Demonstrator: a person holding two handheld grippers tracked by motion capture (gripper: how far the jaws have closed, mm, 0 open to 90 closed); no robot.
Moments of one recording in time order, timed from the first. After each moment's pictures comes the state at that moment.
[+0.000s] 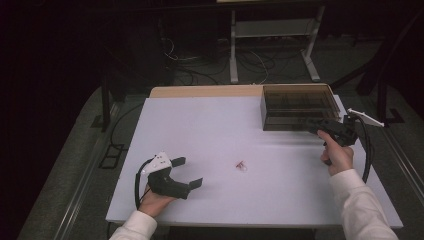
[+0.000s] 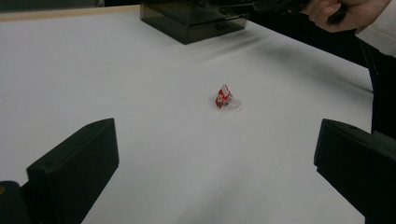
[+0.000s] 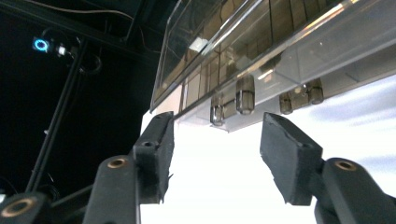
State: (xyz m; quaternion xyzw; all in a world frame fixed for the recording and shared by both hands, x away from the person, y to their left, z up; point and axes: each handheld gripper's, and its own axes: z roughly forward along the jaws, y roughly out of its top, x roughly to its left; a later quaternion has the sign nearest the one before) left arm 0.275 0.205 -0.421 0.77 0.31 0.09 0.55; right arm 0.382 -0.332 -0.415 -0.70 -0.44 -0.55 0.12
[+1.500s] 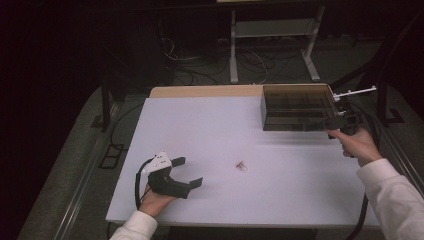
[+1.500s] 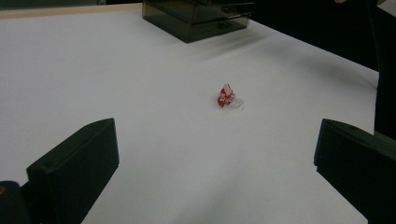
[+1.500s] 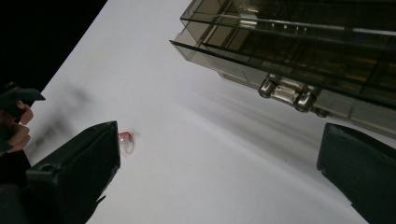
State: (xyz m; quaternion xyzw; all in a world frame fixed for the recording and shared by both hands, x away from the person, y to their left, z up) left arm 0.276 0.205 -0.422 0.77 0.32 0.09 0.54; right arm 0.398 -0.321 -0.351 -0.52 -0.75 -0.42 0.04
